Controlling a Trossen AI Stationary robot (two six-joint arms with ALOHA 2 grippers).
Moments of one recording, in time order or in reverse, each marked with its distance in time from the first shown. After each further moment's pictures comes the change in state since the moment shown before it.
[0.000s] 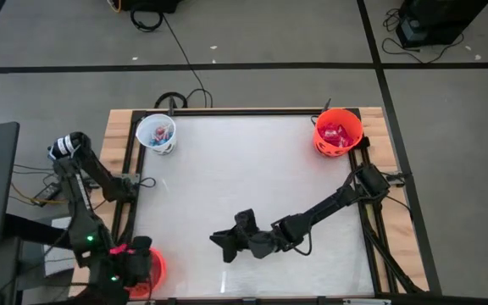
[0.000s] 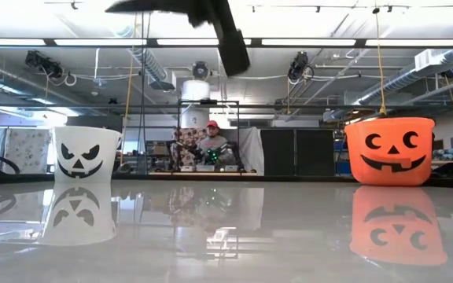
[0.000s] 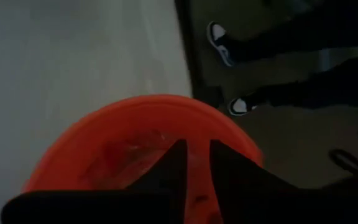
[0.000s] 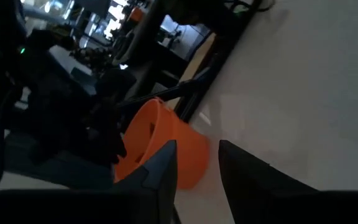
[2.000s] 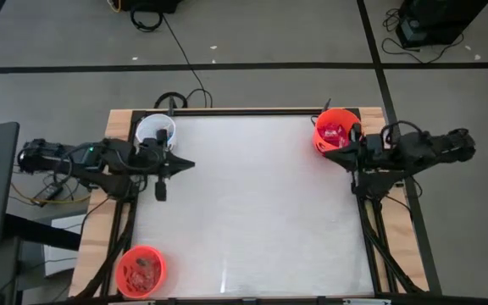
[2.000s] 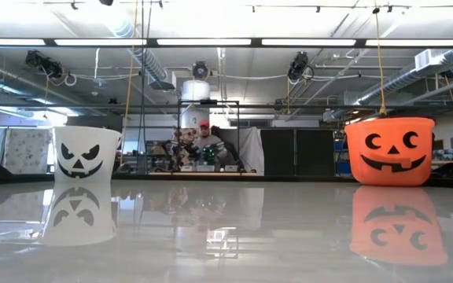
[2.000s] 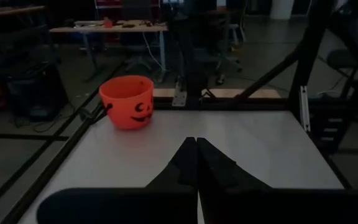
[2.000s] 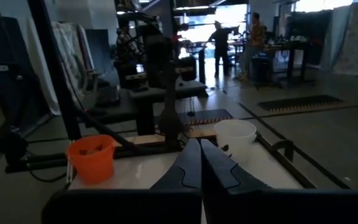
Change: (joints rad) left arm 1.009 -0.599 -0.152 0.411 -0.037 0.996; right arm -0.144 -1.488 -0.534 -0.657 -0.147 -1.118
